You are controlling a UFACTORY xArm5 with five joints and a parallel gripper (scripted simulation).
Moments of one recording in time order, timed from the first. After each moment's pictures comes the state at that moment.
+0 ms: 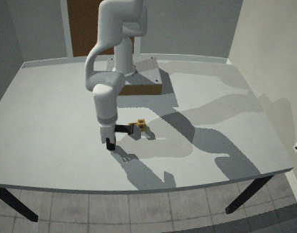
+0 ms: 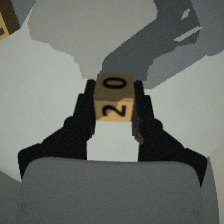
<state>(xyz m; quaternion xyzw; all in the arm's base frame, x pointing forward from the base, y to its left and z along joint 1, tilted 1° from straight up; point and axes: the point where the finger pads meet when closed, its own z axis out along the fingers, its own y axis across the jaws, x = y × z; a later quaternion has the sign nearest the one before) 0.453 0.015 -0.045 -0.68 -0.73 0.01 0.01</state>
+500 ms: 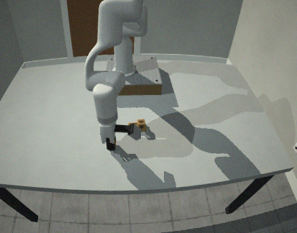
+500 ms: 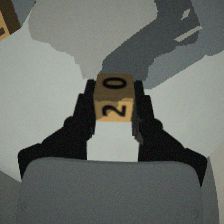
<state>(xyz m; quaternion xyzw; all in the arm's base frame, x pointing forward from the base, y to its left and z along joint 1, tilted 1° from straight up) 0.453 0.015 -0.045 -0.68 -0.73 0.01 0.01</state>
